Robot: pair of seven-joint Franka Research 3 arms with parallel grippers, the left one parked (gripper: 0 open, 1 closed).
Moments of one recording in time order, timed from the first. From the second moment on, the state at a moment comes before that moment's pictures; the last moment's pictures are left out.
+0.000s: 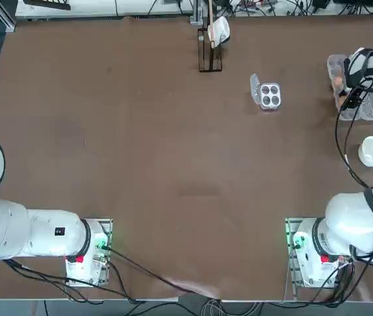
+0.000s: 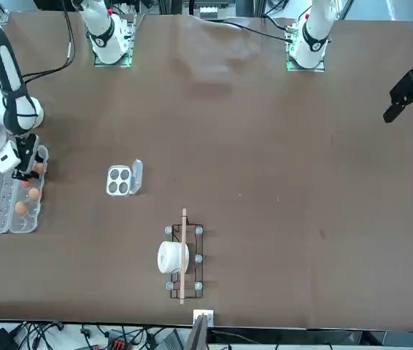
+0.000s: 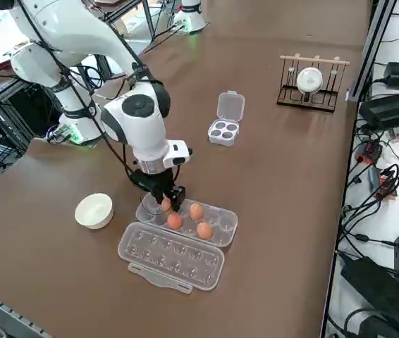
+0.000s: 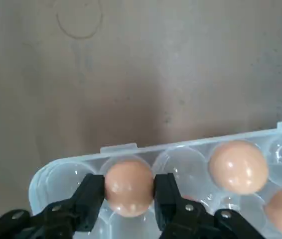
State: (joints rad) arm -0.45 0.41 0.02 -2.10 -0.08 2.50 -1.80
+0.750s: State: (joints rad) arm -0.43 0.24 0.03 -2.00 -0.04 2.16 -1.66
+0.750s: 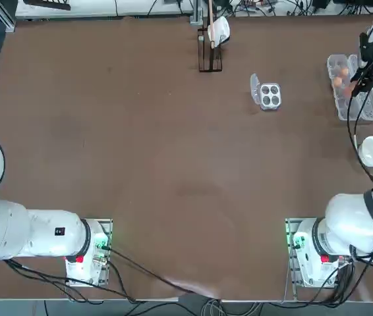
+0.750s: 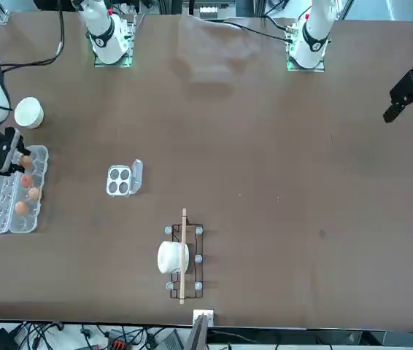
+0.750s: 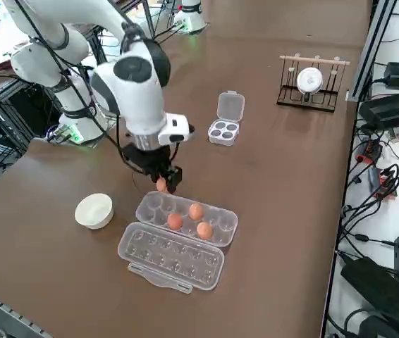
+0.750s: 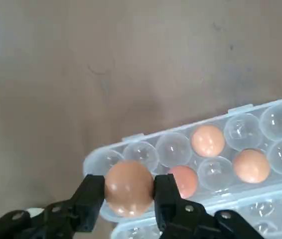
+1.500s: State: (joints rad) arm -0.15 0.09 0.05 -2.03 -0.03 2.04 -1.02
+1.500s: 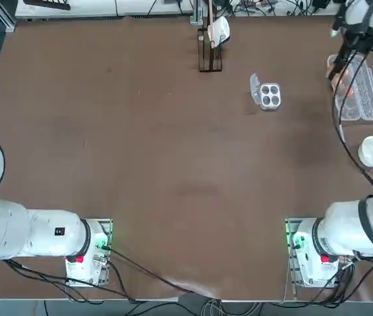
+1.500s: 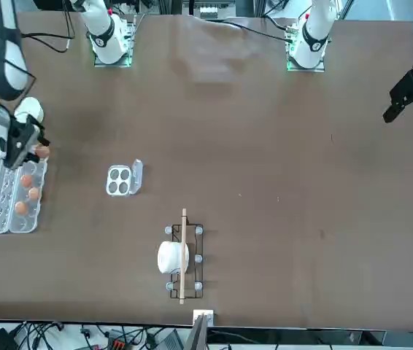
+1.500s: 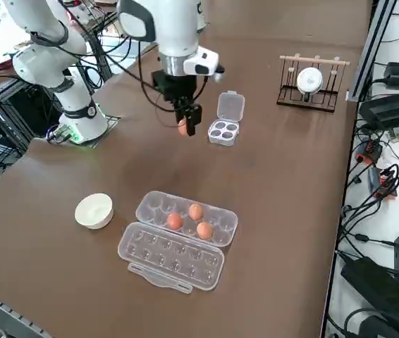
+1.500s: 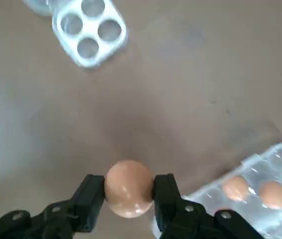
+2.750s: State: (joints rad) arm 0.20 0.28 0.05 -2.11 -0.03 2.40 -0.25
